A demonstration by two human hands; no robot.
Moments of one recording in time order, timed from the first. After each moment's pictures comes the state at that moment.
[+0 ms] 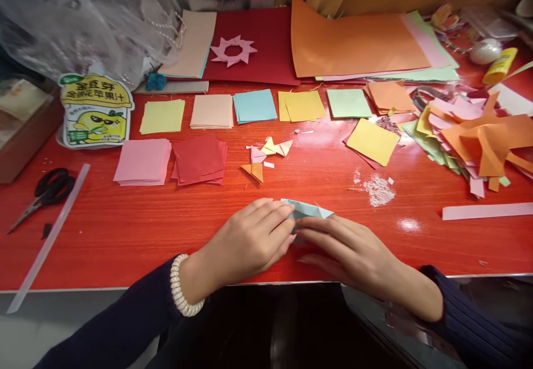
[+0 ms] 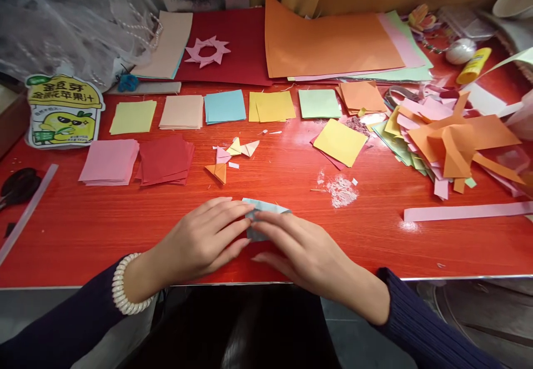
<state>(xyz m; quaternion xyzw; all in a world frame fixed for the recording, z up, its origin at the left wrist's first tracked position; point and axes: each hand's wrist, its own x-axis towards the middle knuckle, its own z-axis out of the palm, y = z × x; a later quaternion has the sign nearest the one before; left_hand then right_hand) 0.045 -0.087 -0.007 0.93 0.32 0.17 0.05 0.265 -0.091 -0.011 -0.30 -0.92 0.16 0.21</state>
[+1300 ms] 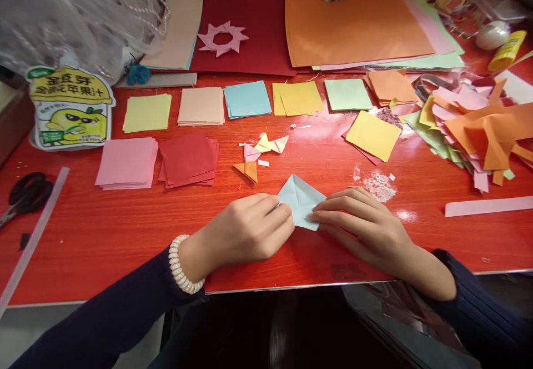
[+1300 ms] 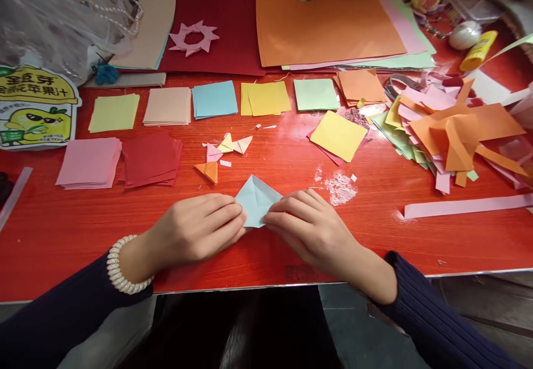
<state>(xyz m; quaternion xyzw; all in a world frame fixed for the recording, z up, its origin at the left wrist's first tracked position) 0.049 -0.059 -0.005 0.95 0.22 0.20 -0.10 0.278 -0.064 -0.008 -0.32 -0.91 0.15 0.23</state>
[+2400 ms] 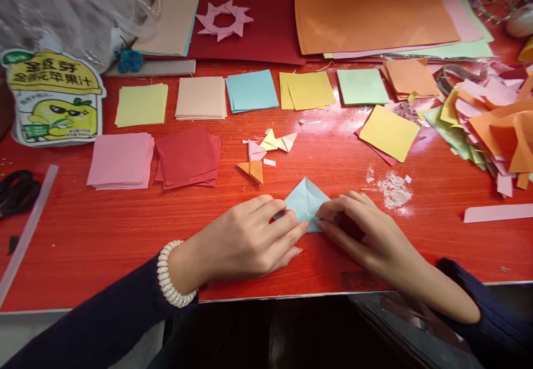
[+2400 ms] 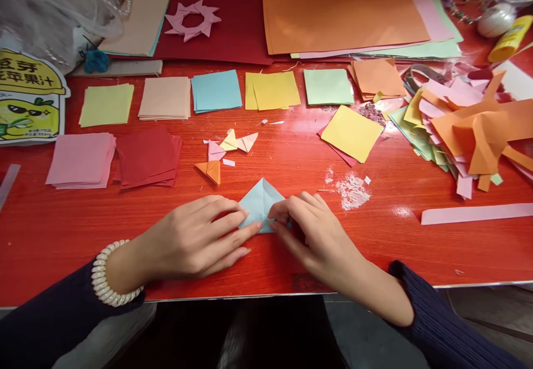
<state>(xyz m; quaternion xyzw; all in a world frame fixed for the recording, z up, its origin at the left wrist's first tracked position) 0.039 -0.058 -0.005 0.97 0.19 0.16 0.01 0.263 -0.068 -0.009 -0.45 -0.82 0.30 0.18</state>
